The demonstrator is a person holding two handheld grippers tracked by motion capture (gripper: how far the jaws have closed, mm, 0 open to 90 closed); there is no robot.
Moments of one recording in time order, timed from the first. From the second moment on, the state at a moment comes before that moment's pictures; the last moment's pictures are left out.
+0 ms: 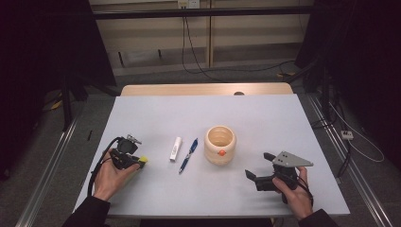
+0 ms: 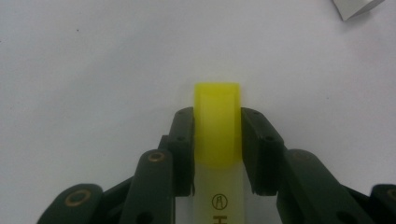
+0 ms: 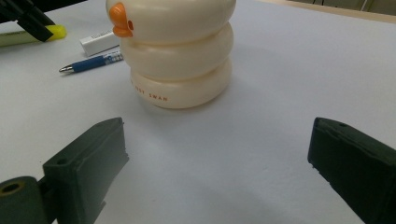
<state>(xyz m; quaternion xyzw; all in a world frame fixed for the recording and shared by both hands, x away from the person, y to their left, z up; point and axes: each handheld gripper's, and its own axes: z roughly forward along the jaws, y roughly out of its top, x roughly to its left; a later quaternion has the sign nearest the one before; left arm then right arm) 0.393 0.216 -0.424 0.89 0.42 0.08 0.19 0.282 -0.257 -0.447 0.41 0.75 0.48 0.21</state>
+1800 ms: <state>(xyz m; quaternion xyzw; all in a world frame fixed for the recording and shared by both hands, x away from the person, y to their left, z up) 0.363 0.181 -0.374 0.83 0.35 0.12 0.41 0.283 -0.256 -0.446 0.41 0.75 0.48 0.21</state>
